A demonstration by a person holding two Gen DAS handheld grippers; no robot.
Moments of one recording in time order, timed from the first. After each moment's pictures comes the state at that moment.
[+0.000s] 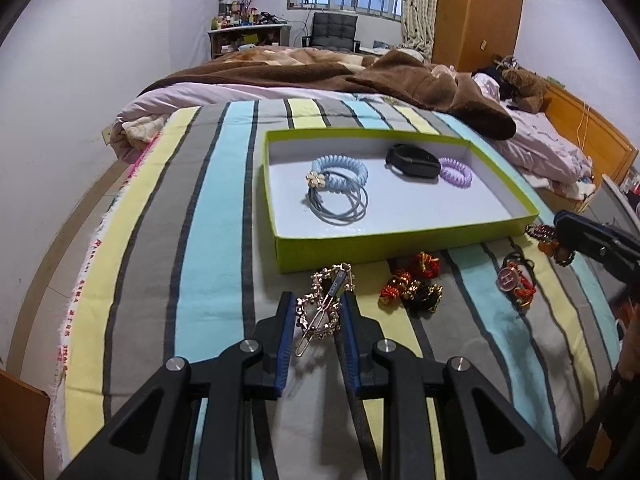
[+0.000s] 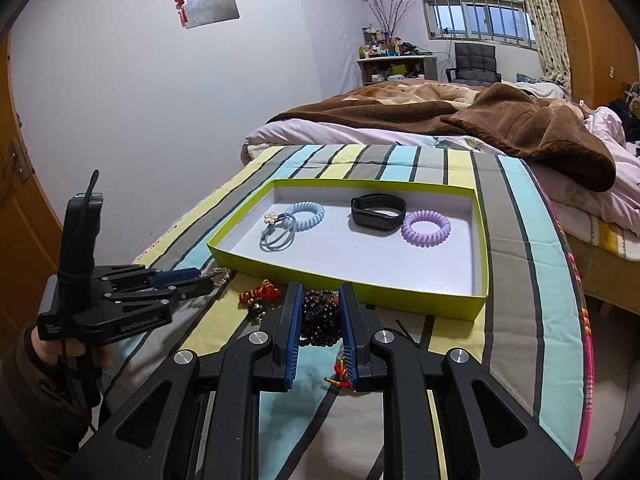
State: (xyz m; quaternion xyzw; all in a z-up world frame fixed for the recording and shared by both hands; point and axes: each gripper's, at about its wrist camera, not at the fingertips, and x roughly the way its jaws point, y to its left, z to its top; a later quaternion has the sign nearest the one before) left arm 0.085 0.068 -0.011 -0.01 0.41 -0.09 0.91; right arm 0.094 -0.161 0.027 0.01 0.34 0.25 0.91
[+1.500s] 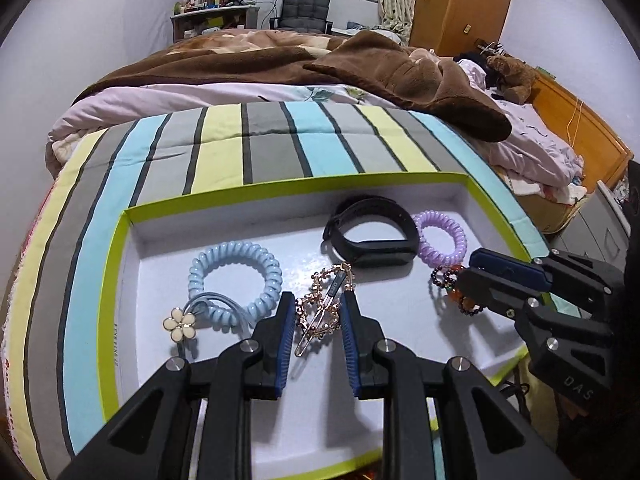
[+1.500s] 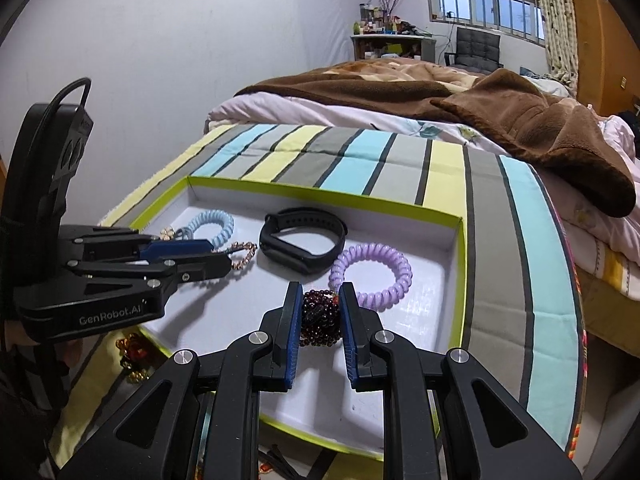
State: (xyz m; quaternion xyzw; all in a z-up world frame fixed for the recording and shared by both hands) left arm 0.204 -0.013 -0.020 -0.01 0.45 -0.14 0.88; right arm 0.211 -0.173 -0.010 -0.04 0.38 0.23 0.89
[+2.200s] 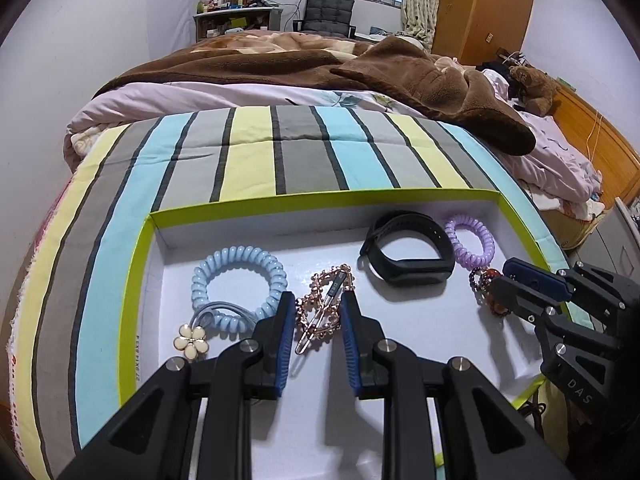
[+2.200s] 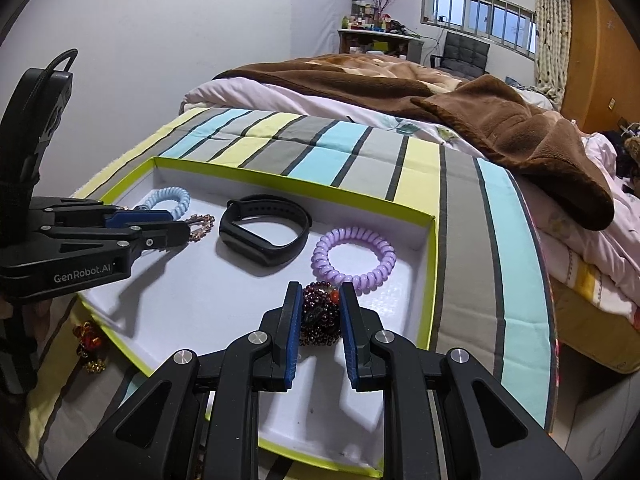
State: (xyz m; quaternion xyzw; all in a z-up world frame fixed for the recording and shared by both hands) left arm 0.217 -0.001 -0.022 -0.01 0.44 -0.10 0.89; right arm 0.219 -0.173 -0.016 -0.09 0.38 0.18 0.90
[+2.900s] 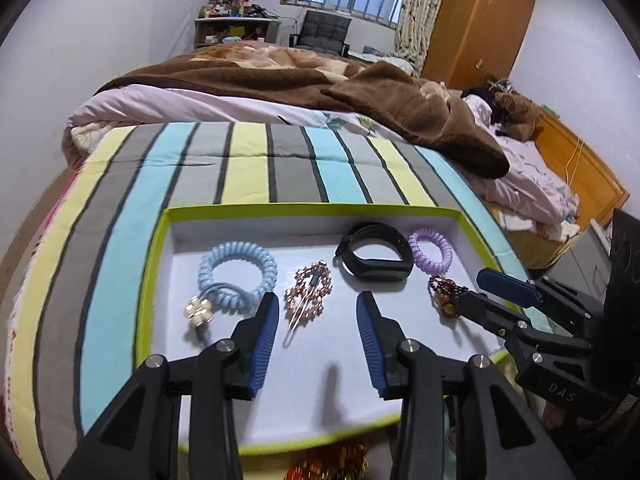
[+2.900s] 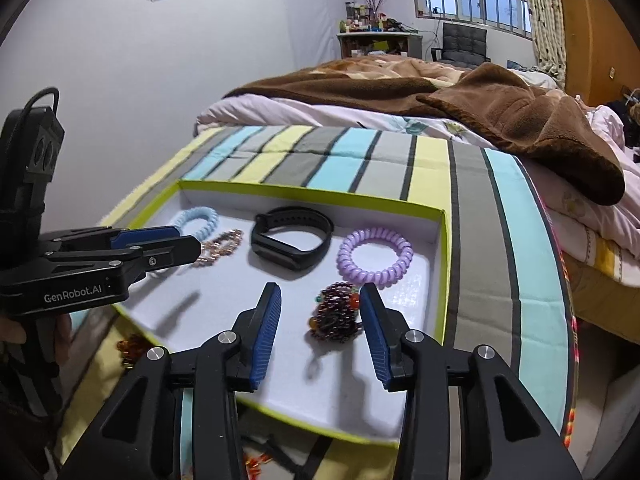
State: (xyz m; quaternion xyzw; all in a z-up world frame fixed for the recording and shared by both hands) left arm 0.185 0.015 0.005 -0.07 0.42 -0.13 0.90; right arm 0.203 -0.180 0.000 -0.02 0.38 0.21 0.90
